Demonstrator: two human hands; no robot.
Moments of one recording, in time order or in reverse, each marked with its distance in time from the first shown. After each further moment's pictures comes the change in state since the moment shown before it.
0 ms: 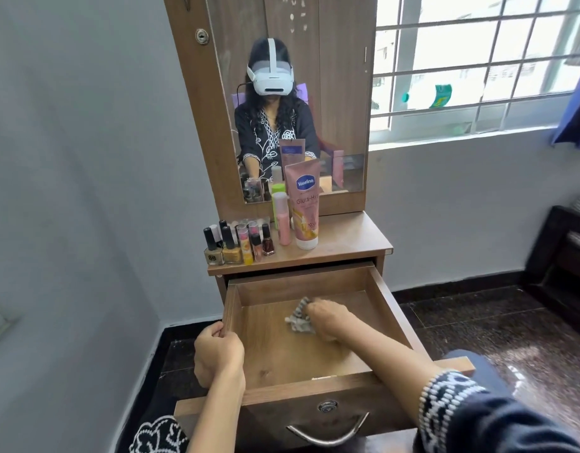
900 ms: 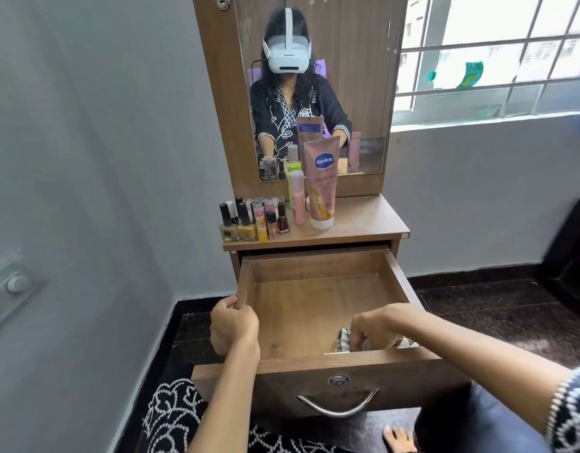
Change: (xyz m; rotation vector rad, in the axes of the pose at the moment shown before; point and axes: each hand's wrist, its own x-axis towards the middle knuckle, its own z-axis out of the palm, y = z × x) left_hand 0.001 0.001 0.002 0.018 -0.006 0.001; right_hand -0.058 0.037 -0.011 -0.062 -0.498 -0.189
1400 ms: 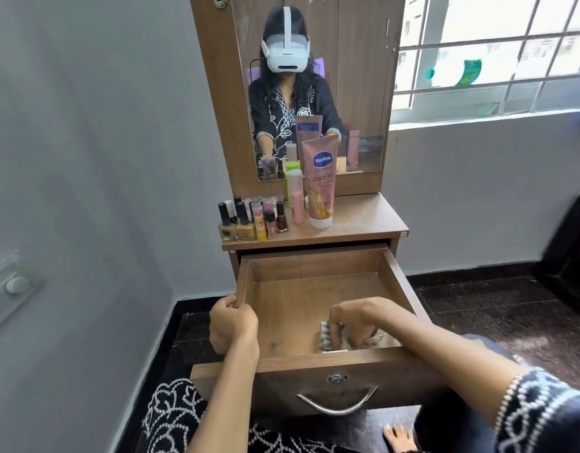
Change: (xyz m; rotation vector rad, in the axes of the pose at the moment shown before) left_hand -0.001 0.002 -0.001 0.001 -0.005 -0.005; right_hand 0.026 -0.012 -0.009 -0.047 0.104 -0.008
